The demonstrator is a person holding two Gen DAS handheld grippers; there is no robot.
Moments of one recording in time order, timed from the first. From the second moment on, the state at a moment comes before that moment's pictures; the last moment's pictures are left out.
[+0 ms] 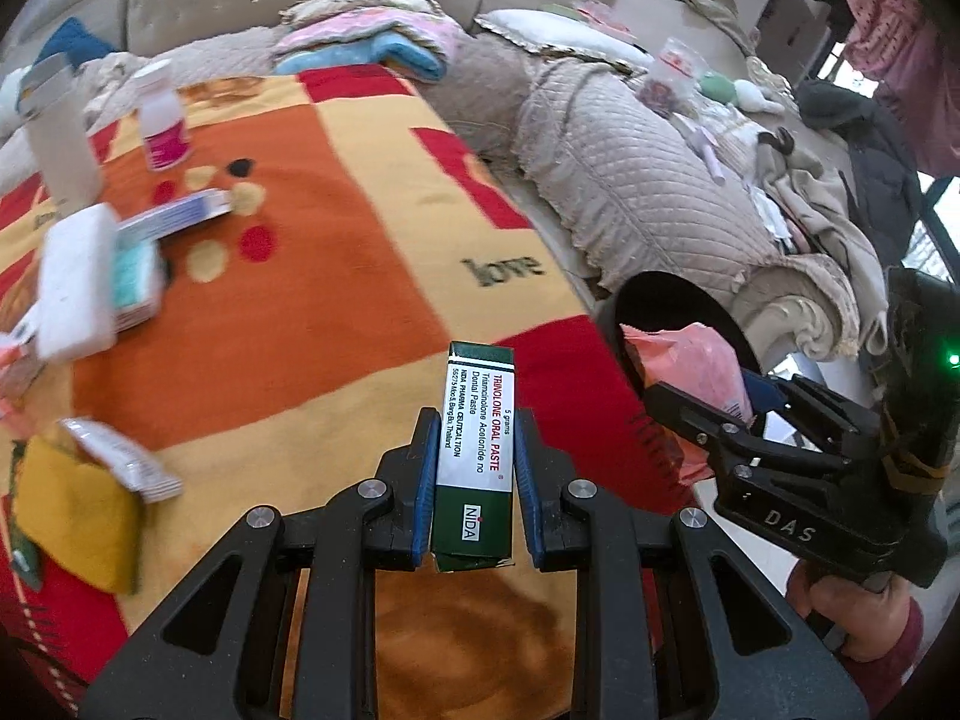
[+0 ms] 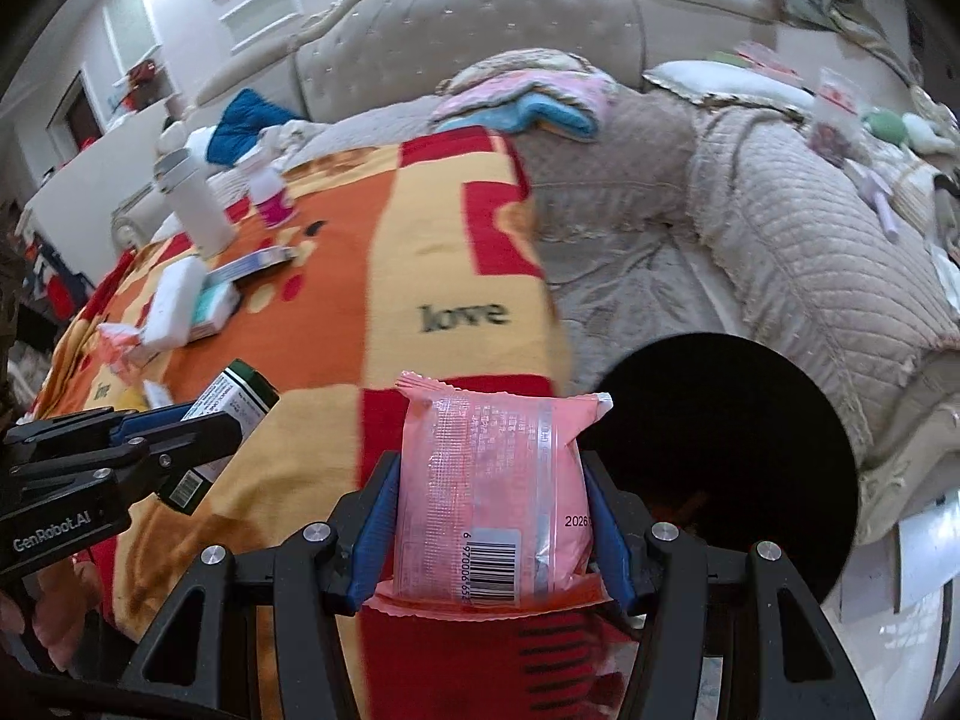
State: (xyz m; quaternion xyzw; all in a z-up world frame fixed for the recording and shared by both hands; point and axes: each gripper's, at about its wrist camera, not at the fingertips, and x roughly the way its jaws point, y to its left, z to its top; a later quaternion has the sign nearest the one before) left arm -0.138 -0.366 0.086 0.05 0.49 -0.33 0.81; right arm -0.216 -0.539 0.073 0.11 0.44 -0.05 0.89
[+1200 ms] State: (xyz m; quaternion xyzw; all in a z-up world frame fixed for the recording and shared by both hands) left arm -0.135 -0.493 0.054 0.03 0.53 -0.41 0.74; right arm -0.246 -0.646 0.012 0.18 0.48 -0.14 0.85
